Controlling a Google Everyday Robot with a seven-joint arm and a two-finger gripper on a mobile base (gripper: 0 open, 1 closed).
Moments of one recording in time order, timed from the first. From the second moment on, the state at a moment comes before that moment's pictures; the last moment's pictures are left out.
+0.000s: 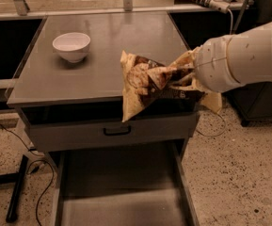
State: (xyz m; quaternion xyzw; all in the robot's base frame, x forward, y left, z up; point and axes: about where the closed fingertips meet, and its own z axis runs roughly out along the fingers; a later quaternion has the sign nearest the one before) arm 0.506 -0.106 0.945 -0.73 0.53 -0.09 0.42
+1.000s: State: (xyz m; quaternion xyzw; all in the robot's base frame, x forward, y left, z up) arm 0.654 -0.108 0.952 -0.70 0.54 -0.09 0.46
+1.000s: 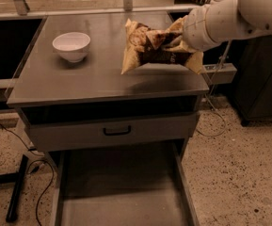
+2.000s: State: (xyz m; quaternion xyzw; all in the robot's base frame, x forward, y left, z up) arm 0.713 -0.068 0.905 -0.70 0.55 -0.05 0.46
